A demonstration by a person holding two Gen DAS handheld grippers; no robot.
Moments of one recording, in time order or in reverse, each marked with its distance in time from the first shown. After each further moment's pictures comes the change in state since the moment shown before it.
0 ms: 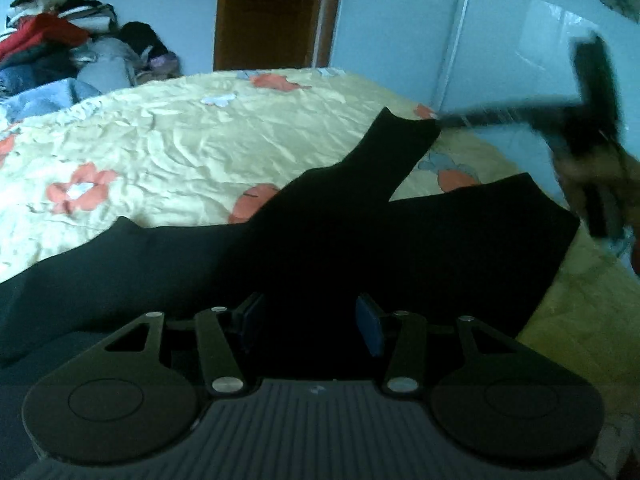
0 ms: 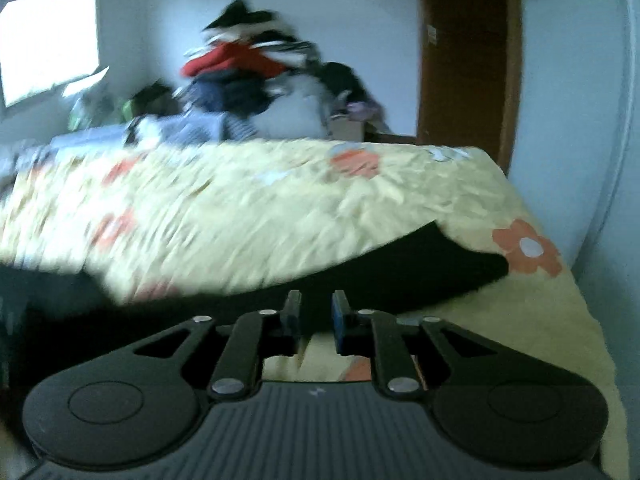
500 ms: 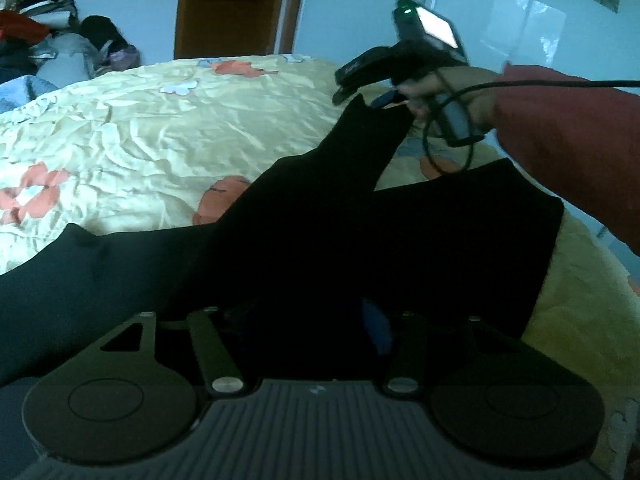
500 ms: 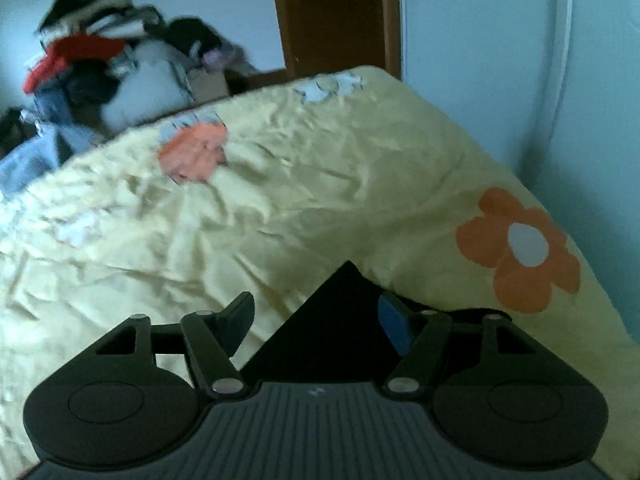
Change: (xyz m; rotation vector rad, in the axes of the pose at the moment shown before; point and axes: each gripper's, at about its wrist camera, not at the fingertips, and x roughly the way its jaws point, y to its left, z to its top) left arm 0.028 0.012 0.007 0.045 0.026 -0.124; right arm 0.172 -0.074 0.057 0.273 0.205 -0.307
